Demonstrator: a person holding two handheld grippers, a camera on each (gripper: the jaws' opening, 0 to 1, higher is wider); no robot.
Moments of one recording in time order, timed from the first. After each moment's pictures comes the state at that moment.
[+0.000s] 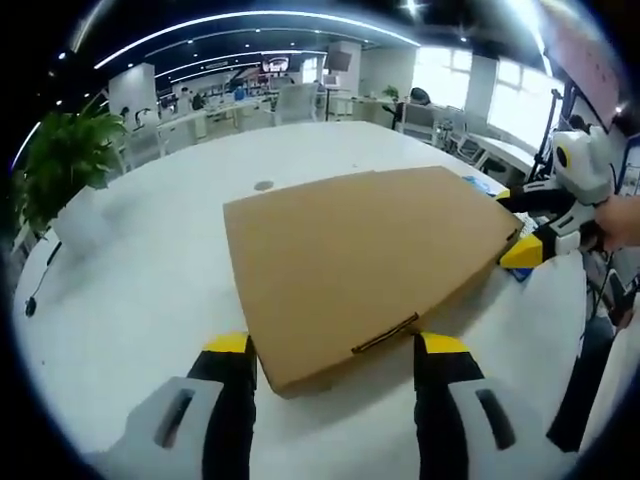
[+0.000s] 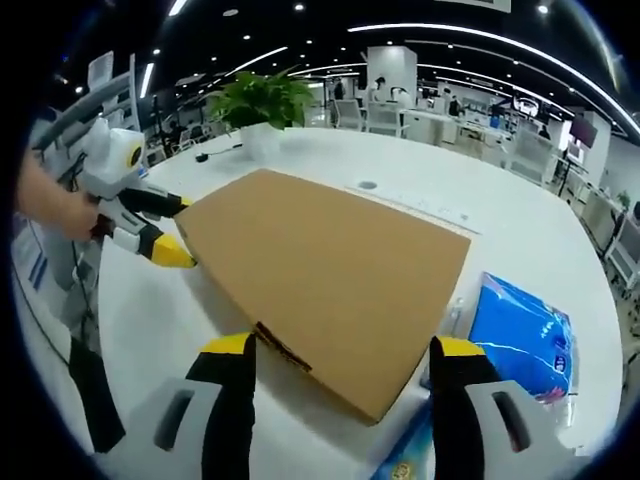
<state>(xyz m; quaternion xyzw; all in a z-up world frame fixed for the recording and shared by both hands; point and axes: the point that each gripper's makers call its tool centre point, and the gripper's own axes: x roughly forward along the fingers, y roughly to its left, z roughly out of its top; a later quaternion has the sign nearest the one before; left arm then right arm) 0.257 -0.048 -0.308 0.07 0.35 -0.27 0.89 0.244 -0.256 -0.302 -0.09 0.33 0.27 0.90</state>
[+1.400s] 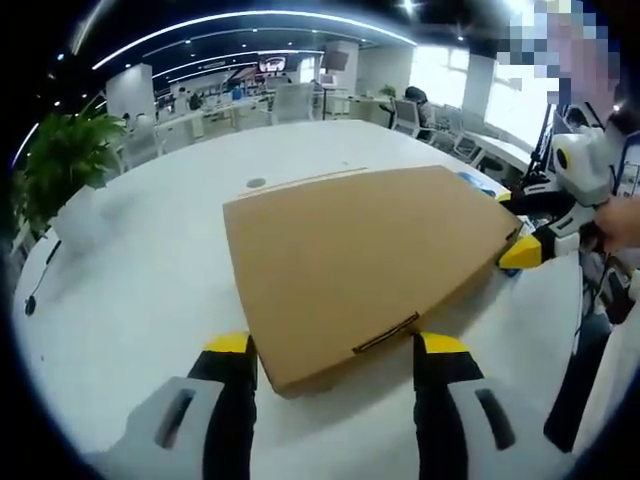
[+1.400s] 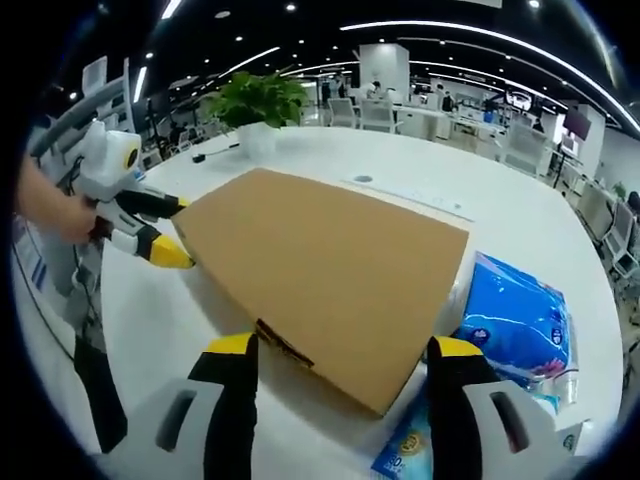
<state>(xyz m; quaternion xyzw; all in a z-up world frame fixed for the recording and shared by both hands) 0.241 -0.054 -0.308 0.07 0.35 -0.28 0.89 0.225 -0.264 -0.304 -0.09 0.34 0.26 0.90</state>
